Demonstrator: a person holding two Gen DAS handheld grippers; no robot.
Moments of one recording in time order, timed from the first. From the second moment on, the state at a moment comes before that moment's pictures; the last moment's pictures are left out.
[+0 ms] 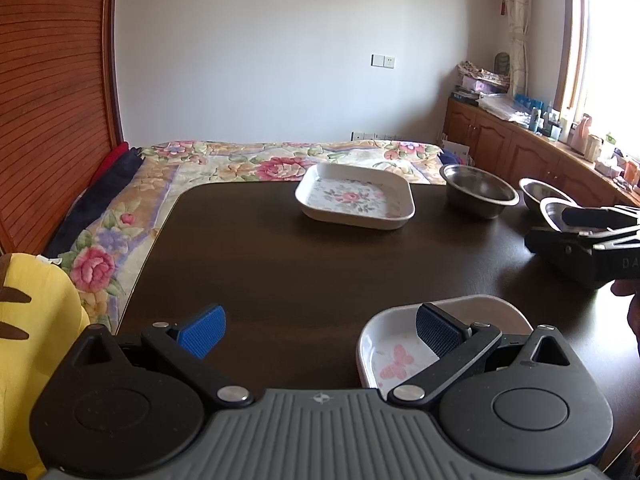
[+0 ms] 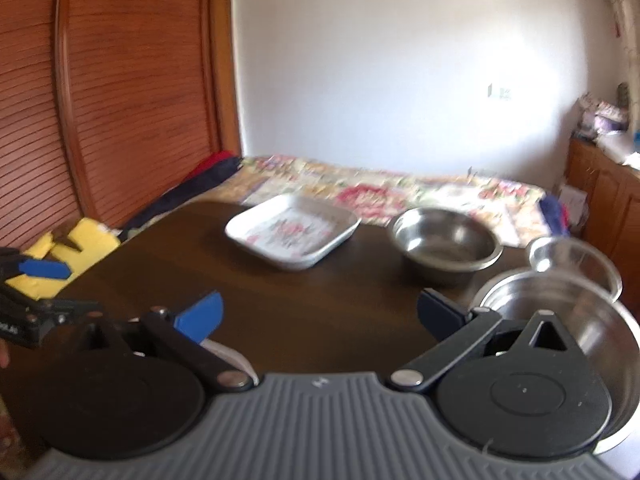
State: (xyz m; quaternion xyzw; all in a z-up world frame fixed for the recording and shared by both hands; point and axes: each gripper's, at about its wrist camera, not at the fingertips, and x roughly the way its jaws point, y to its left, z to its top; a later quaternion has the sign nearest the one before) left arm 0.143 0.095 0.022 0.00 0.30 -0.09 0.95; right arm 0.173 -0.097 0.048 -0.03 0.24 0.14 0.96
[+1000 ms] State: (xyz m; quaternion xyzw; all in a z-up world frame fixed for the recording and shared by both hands) left arm 0.259 0.108 0.058 0.01 0.27 -0.16 0.95; right arm 0.277 -0.058 0.054 -0.01 0.28 0.14 0.95
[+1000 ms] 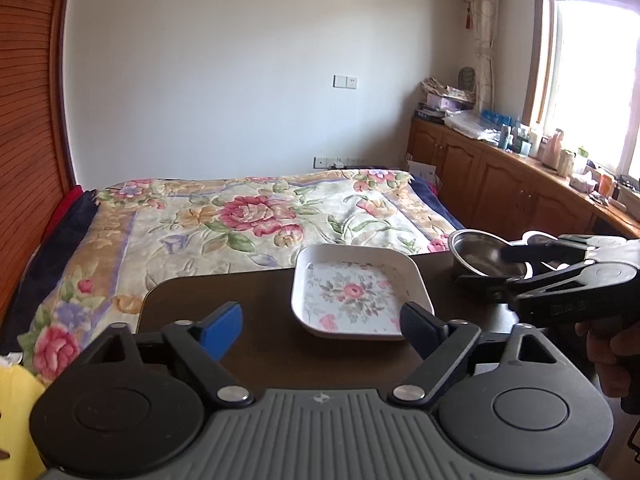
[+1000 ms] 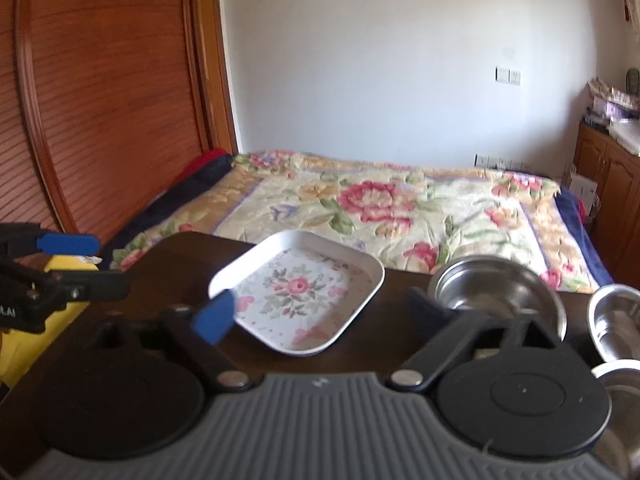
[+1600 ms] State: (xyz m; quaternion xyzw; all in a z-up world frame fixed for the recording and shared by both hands) left arm 0.354 0.103 0.022 0.01 0.31 -0.18 0.93; right arm 0.314 -0.050 0.016 0.00 0.34 0.11 0.93
